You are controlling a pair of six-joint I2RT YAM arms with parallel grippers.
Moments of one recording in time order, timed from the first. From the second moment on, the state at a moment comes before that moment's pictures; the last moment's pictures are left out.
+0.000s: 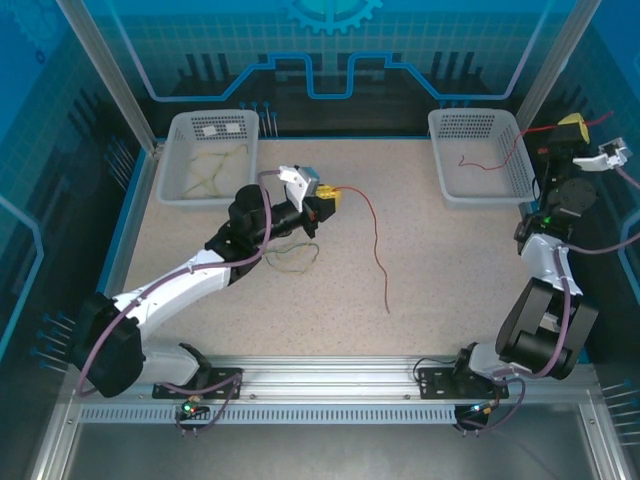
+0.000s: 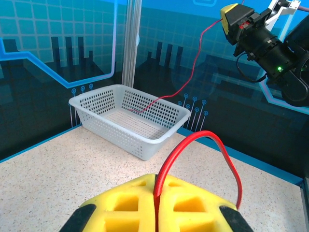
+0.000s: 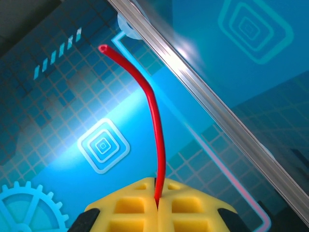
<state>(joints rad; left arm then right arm) -0.59 1.33 0.91 0.41 0.37 -0.14 -0.47 1.41 0.91 1.00 -0.12 0.84</state>
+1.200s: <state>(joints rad) -0.64 1.41 0.98 0.35 0.38 -0.14 -0.35 2.07 1.23 0.82 -0.01 0.80</state>
